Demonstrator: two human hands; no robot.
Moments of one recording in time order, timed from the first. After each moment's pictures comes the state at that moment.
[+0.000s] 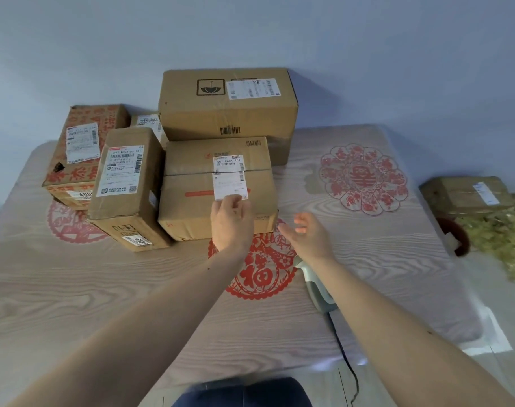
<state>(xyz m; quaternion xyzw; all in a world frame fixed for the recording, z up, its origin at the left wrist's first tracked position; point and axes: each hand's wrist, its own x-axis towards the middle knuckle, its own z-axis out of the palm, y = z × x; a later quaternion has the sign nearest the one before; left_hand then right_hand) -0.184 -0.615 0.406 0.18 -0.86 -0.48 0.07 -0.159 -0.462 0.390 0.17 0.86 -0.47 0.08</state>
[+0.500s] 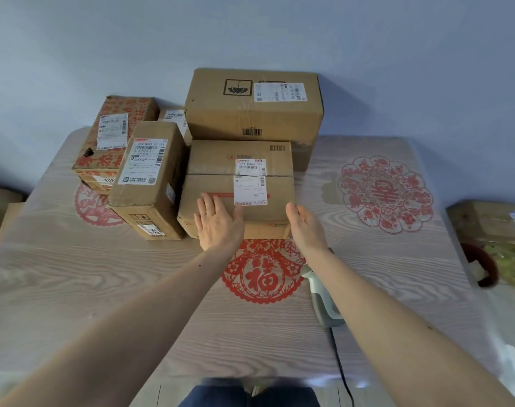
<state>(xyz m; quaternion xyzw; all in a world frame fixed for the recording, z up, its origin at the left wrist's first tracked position) -0.195 -0.653 0.388 0.21 -0.94 -0.25 -0.06 -0.193 -0.481 0.398 0.14 0.82 -0.54 0.12</state>
